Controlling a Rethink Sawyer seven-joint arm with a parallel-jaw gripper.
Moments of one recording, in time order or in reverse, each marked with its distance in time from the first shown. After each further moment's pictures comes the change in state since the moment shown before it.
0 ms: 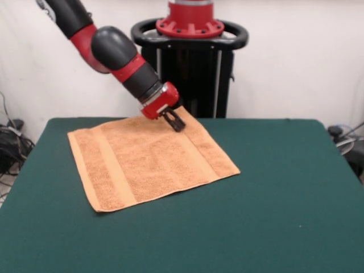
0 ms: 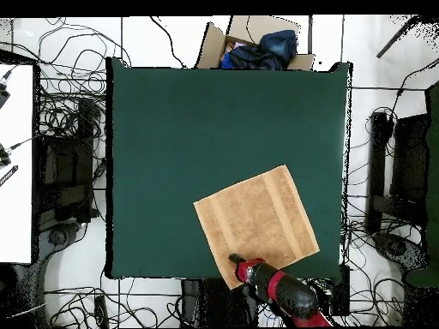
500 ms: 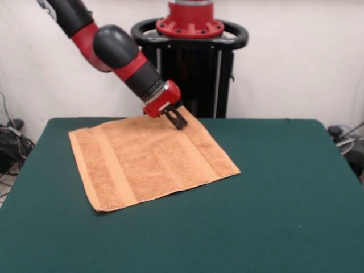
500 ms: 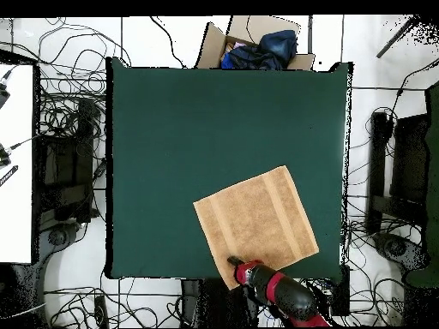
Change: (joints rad) arm 0.006 -0.008 -0.006 0.010 -0.010 0.000 0.000
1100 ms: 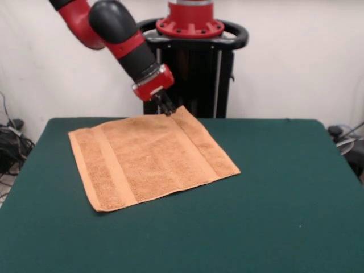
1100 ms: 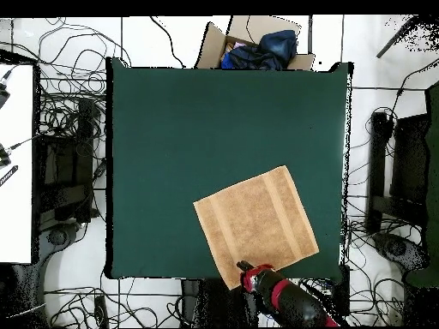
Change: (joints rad) arm 0.097 -0.257 0.001 0.133 -0.005 -0.071 0.000
